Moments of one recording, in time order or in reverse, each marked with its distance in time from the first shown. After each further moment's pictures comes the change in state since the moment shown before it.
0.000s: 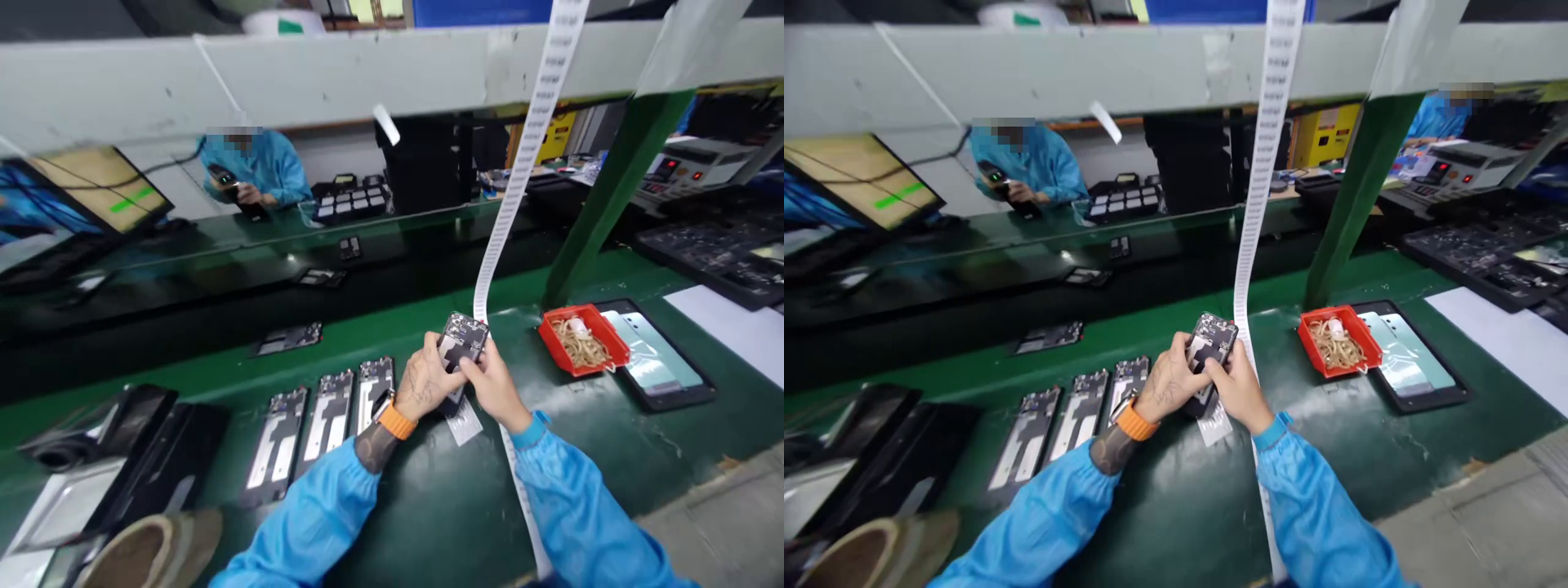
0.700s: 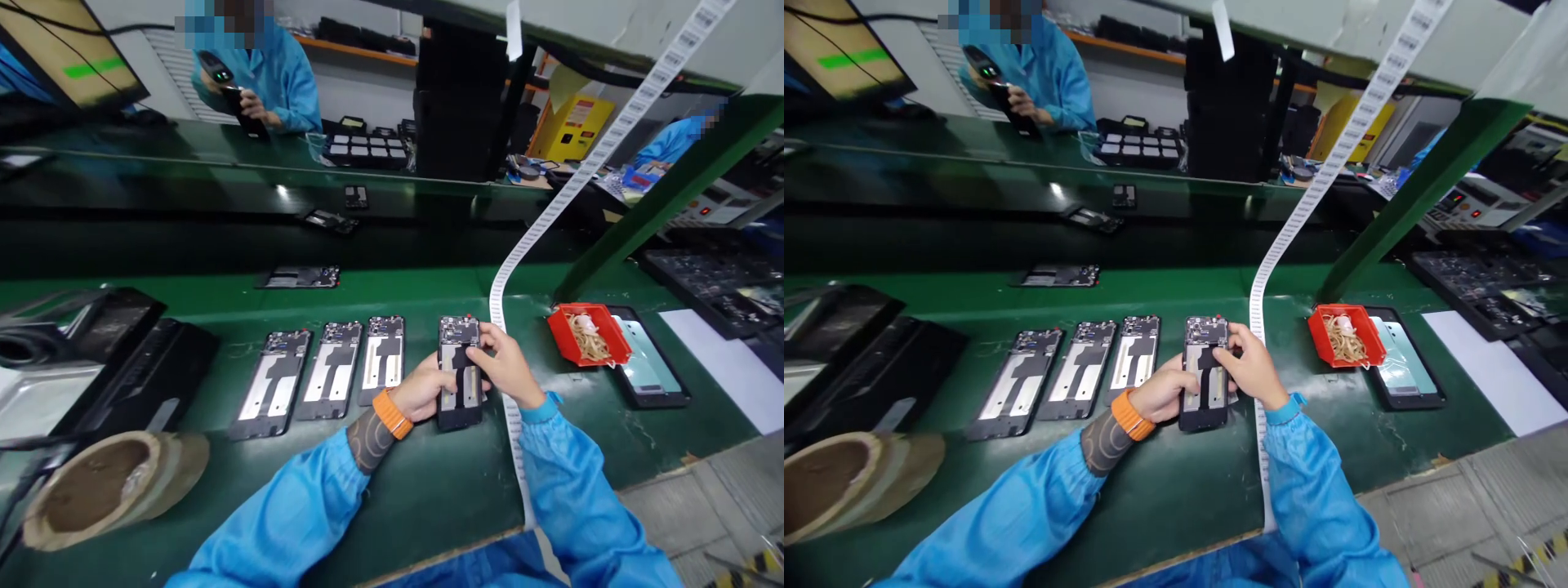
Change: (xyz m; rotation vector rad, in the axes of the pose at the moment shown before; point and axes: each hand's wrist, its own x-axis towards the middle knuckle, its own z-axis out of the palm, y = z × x) left_hand -0.061 -0.029 0.000 -0.984 -0.451 -0.524; right_hand -0.007 -0.011 -0.008 -0.363 -0.232 0.030
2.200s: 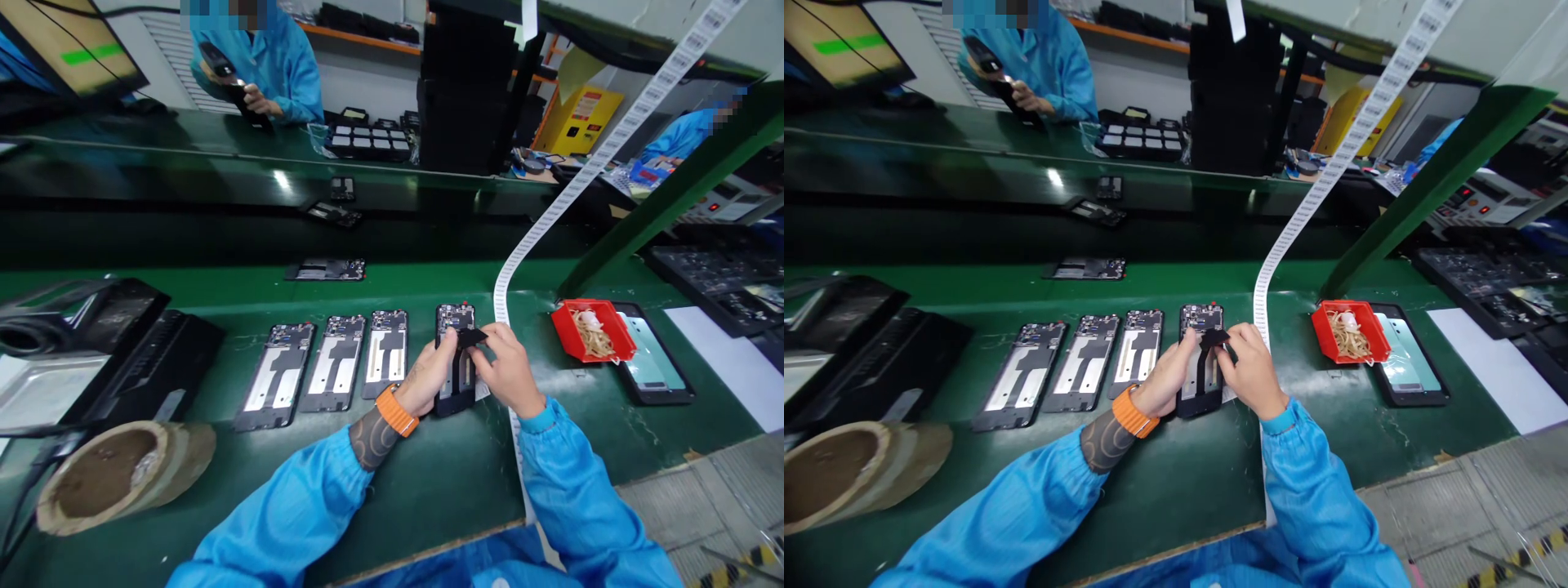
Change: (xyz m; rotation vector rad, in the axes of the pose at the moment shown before) left_hand -0.003 0.003 0.014 0.156 0.204 0.241; right_hand -0.012 -0.015 0.008 -0.570 0.145 -0.413
